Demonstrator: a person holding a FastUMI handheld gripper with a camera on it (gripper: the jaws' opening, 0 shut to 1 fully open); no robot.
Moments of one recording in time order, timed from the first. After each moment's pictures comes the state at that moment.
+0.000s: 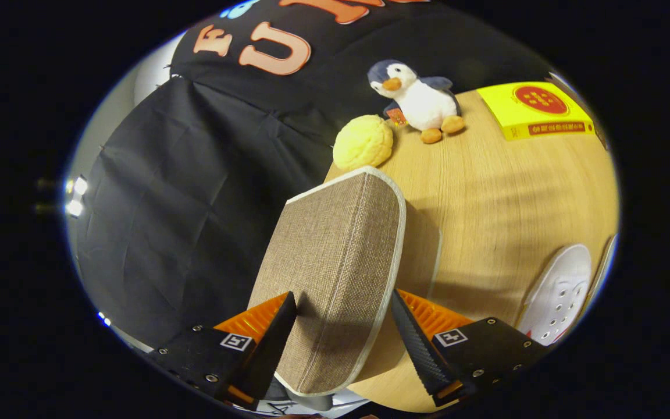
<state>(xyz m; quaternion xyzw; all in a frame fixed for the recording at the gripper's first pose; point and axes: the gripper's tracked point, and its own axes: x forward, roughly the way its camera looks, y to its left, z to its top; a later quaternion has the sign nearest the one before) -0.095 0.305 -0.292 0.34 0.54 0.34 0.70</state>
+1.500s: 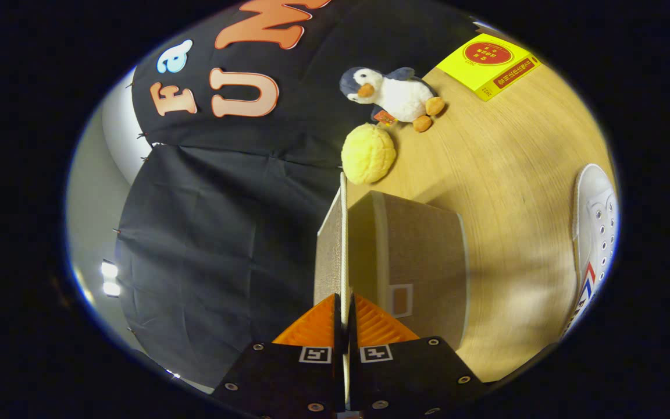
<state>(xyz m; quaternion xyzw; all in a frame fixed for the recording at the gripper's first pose) -0.086 0.317 -0.214 0.50 0.52 0.29 0.63</state>
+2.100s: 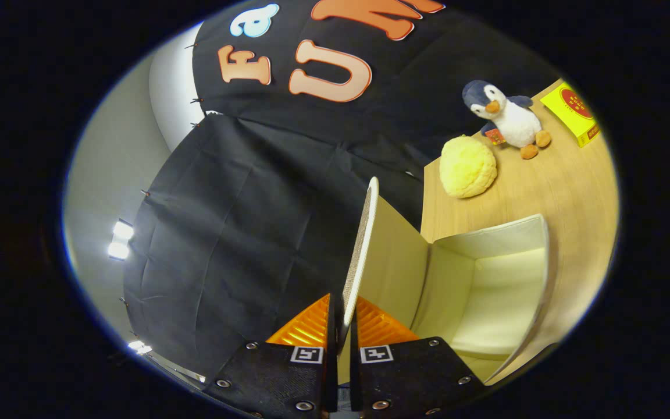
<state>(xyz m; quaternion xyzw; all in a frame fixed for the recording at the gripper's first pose) -0.057 0.427 -0.090 0.46 0.45 0.38 0.66</state>
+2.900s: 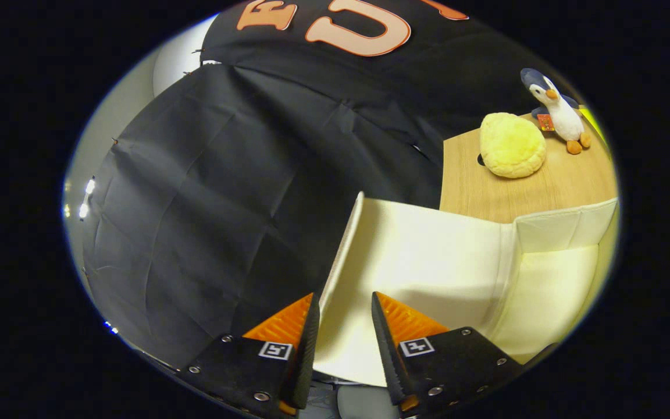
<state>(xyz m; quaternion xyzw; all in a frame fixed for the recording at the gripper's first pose) -0.075 0.571 -0.131 0.36 0.49 0.39 0.70</state>
